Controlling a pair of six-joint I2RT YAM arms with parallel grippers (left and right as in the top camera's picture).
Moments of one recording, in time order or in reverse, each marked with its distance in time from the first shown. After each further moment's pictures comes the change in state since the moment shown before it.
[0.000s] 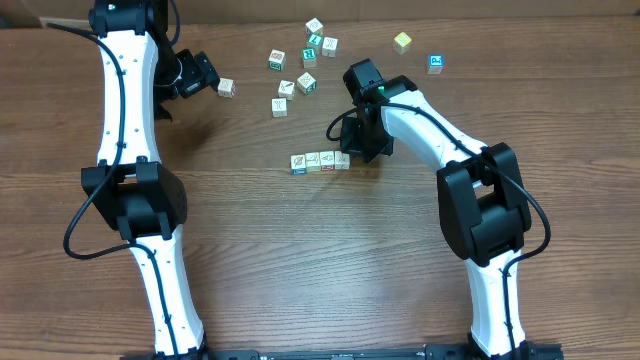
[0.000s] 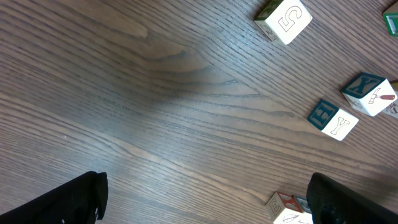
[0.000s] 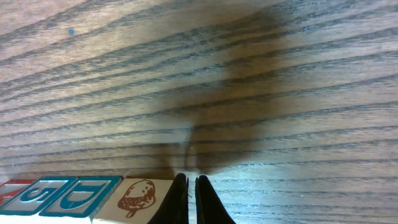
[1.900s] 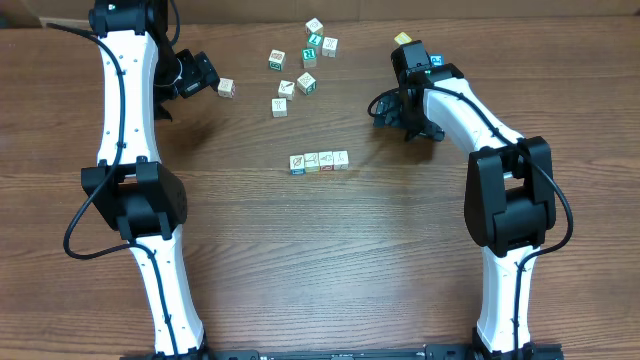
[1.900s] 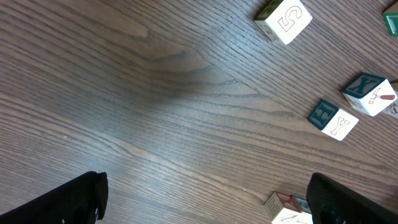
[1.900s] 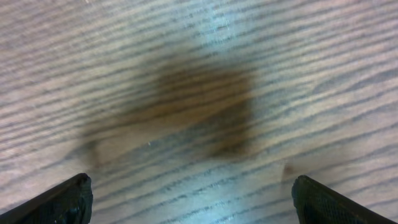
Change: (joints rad) left arm 0.000 0.000 0.000 0.000 0.000 0.000; right arm -0.173 0.000 0.000 0.089 0.240 -0.007
